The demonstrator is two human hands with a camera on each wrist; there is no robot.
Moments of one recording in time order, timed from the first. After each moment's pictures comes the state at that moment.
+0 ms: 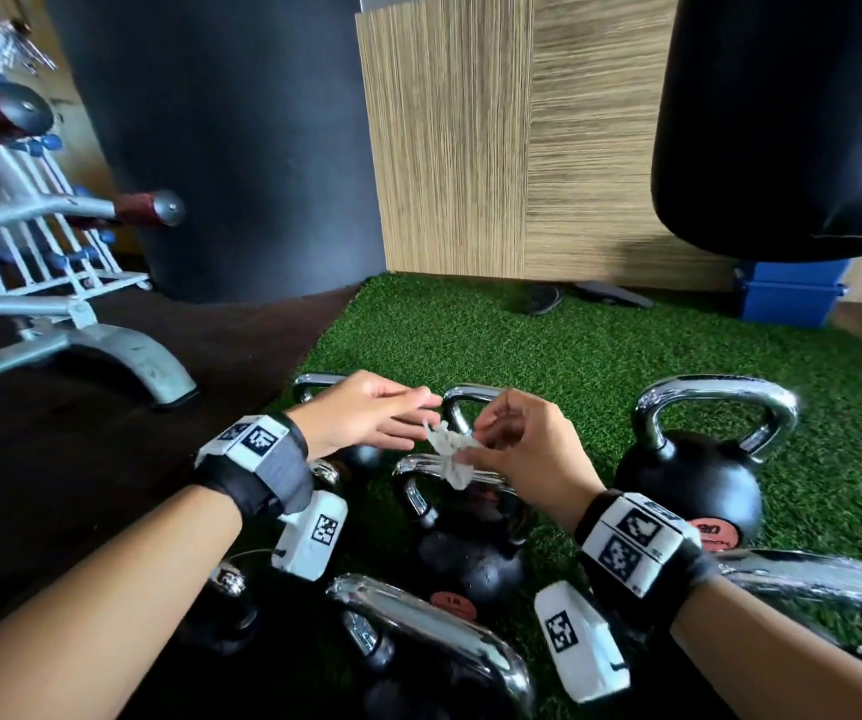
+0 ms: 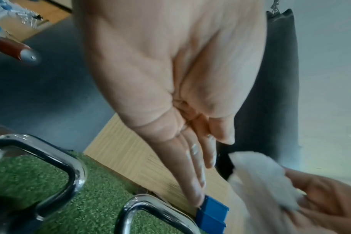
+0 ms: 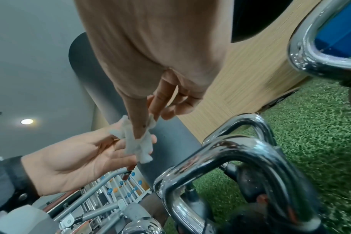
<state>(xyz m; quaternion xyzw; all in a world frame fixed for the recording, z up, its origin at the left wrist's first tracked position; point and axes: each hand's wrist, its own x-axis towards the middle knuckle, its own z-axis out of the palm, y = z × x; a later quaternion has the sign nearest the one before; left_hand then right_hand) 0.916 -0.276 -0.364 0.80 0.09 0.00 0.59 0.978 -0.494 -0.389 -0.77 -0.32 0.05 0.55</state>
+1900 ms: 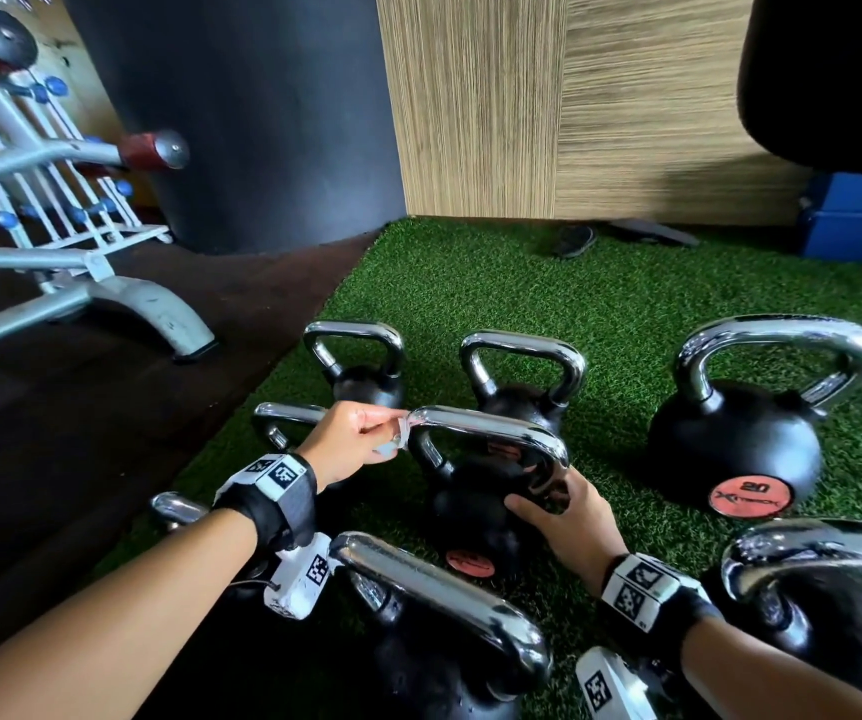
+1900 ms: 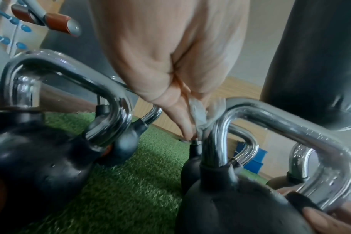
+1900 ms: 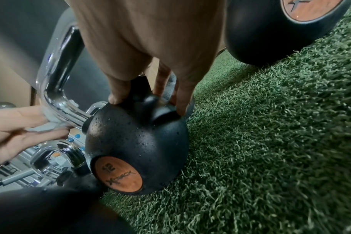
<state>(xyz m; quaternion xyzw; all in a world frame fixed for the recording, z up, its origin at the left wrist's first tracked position) 0.910 -0.234 -0.496 0.80 0.15 0.12 0.57 1.012 -0.511 -0.567 -0.84 -0.21 0.08 0.50</state>
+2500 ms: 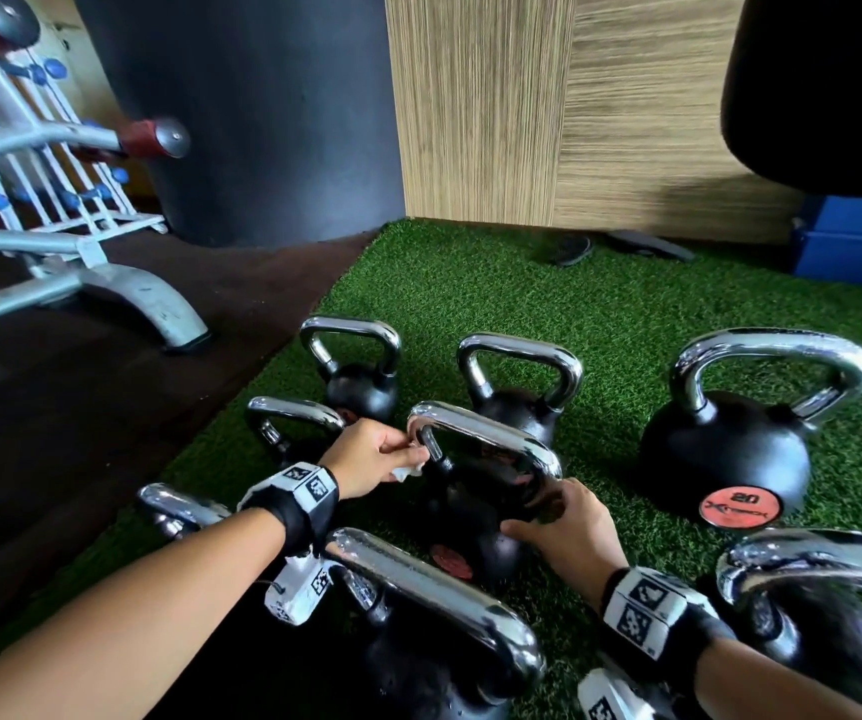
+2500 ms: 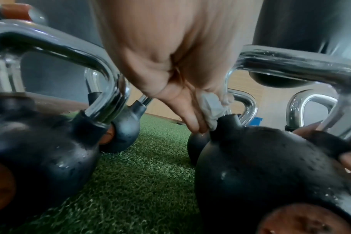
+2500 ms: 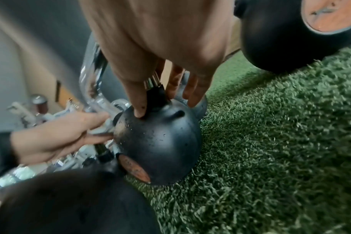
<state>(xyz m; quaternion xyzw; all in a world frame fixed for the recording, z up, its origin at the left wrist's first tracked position) 0.921 -0.250 -0.519 0.87 0.18 0.05 0.45 0.996 -0.518 -0.540 -0.88 -0.23 0.06 0.42</state>
